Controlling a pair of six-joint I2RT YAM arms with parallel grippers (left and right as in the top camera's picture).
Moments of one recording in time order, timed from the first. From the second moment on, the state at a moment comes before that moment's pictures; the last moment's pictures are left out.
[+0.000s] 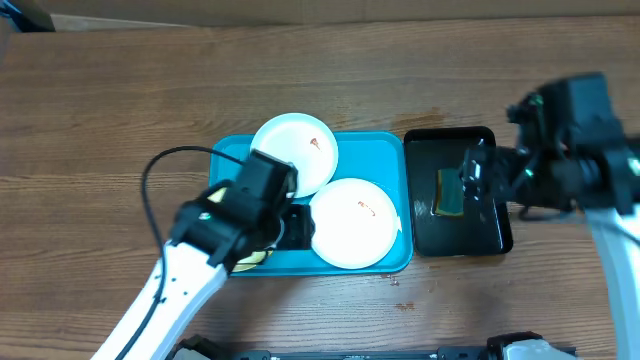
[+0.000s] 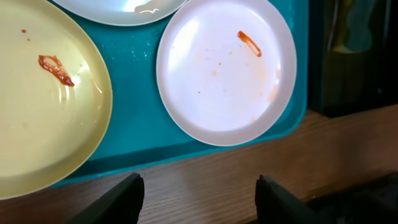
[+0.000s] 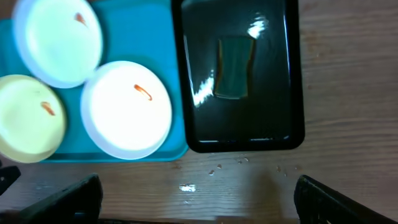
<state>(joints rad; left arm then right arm) -0.52 1.22 1.06 -1.02 0.16 -0.53 0.15 1.37 1.66 -1.56 -0.11 0.26</state>
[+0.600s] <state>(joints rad) -0.63 1.66 1.05 -0.89 0.03 -0.58 0.15 1.52 1.33 -1.16 0.01 0.32</state>
